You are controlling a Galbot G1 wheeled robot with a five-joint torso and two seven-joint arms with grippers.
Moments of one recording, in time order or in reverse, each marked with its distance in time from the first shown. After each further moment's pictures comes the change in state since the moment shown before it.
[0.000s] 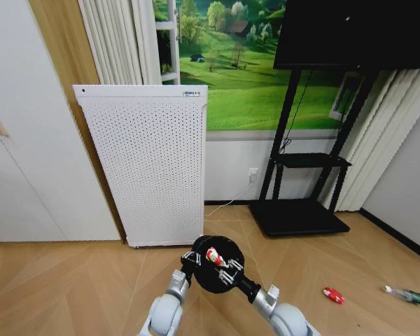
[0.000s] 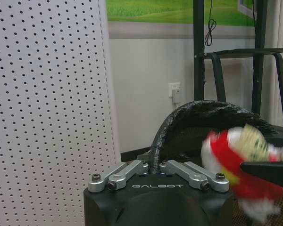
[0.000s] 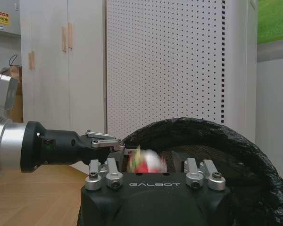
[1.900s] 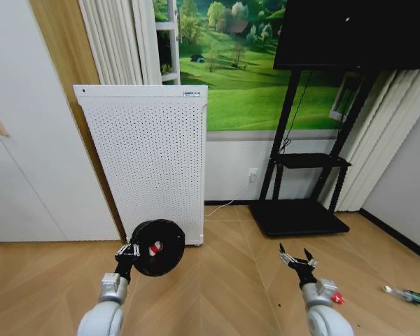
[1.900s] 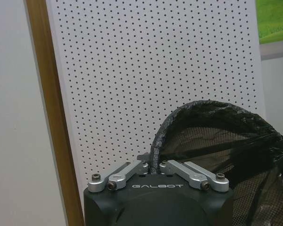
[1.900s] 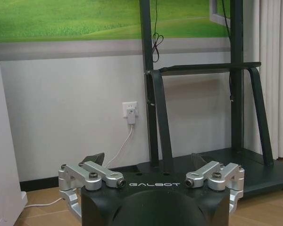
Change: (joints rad) left arm 0.181 0.029 -0.492 -0.248 -0.065 -0.027 -0.004; right arm -0.190 0.228 0.570 0.072 -0.009 -0.236 0.480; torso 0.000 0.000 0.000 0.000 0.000
